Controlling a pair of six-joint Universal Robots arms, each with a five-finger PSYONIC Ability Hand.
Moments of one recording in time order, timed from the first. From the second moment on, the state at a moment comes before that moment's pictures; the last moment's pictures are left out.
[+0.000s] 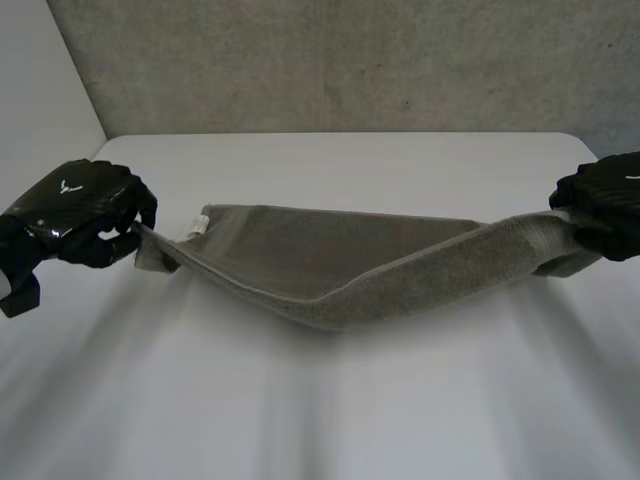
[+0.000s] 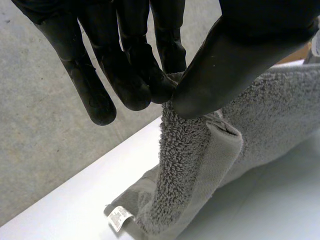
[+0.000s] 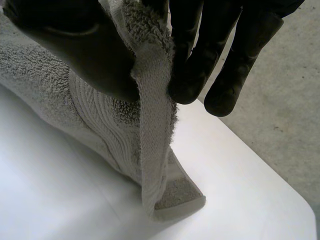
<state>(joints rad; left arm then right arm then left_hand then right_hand) 4.90 -1.53 -1.83 3.16 -0.63 3.45 1.34 -1.52 1.57 0.40 0.77 2.46 1.26 1.35 1.35 1.36 1.14 1.33 1.31 1.34 1.35 1.16</state>
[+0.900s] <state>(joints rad) 4.56 -2.72 -0.56 3.26 -1.03 3.25 1.67 -0.82 1.17 -0.27 1.40 2.85 0.74 0.74 0.75 0.74 0.58 1.17 1.17 1.18 1.18 1.00</state>
